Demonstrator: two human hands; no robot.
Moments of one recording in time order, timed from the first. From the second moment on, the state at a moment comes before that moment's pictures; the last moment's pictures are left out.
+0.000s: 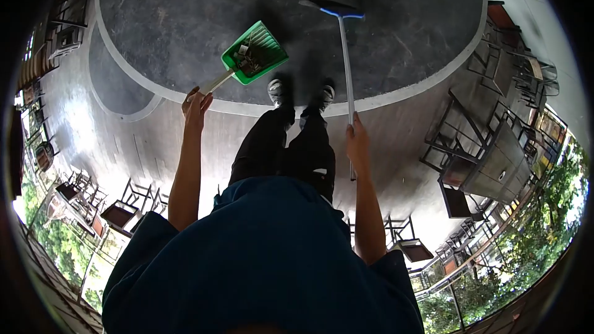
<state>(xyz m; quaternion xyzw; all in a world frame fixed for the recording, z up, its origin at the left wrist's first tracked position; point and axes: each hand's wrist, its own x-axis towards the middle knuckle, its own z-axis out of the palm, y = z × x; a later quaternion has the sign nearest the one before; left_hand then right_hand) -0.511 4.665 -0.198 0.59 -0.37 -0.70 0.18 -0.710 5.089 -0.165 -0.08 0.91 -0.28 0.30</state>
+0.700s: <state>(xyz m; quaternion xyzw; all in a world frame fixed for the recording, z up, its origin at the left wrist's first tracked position) -0.503 4.728 -0.153 0.59 -0.38 -0.68 0.21 -0.789 5.071 -0.234 -0.16 0.93 -0.13 0.31</state>
